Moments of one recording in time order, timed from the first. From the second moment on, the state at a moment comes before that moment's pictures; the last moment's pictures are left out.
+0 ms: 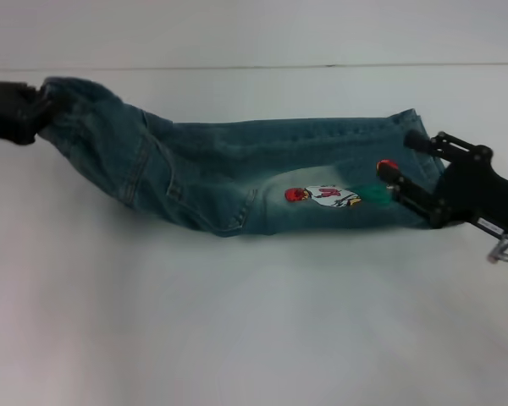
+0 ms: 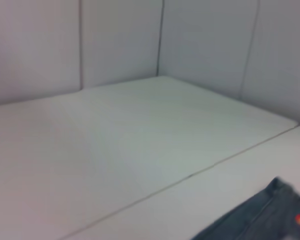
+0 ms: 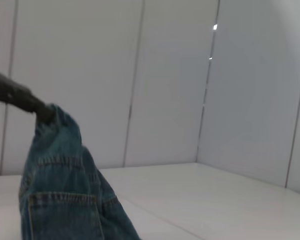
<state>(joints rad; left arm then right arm) -0.43 -2.16 0.60 1.32 2.12 1.49 -1.79 0.41 2.10 -0.68 -0.37 -1.55 -1.41 0.63</state>
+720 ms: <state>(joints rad) -0.57 -2.16 0.72 1.42 2.11 1.55 -1.99 0.76 2.11 -0.68 0.08 -1.39 -0.99 0.28</state>
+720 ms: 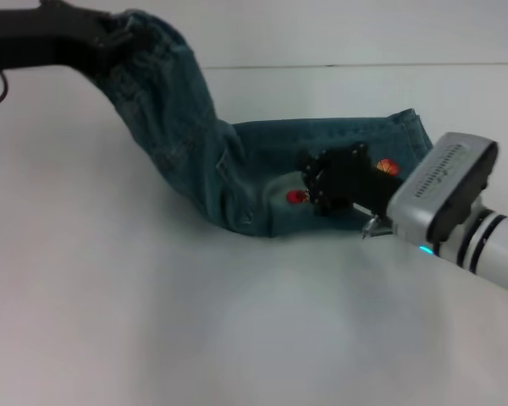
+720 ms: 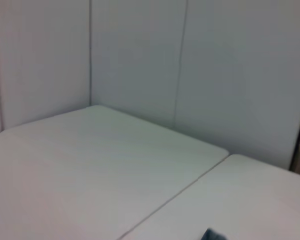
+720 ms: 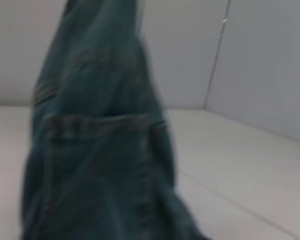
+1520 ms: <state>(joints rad) -0.73 -2.16 0.99 1.45 2.11 1.44 -2.17 0.89 2.12 -0.56 0.20 -1.69 -0.91 0.20</state>
